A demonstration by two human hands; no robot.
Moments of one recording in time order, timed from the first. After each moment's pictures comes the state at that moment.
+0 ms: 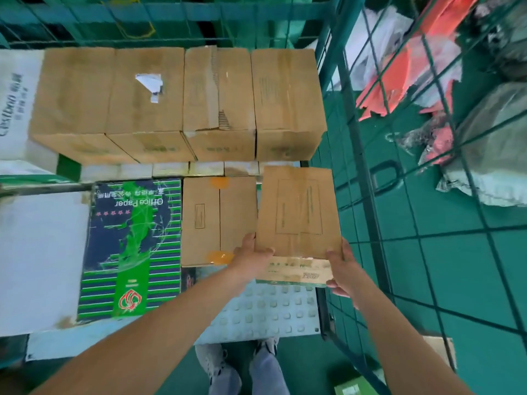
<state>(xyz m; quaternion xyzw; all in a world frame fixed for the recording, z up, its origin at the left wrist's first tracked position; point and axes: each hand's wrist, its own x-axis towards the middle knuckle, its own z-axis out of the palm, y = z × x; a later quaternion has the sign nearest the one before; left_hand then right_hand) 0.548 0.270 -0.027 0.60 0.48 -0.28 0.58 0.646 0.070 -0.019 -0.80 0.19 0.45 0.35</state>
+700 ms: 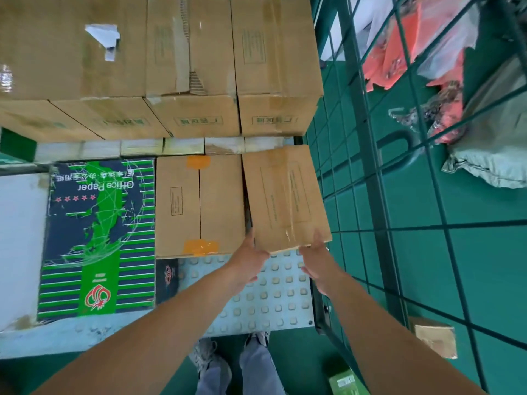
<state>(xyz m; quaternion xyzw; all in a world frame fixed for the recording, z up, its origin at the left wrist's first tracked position) 0.561 0.233 -0.112 0.55 0.49 -0.30 0.61 0.647 0.087 -0.113 -0.76 0.19 0.50 0.37</state>
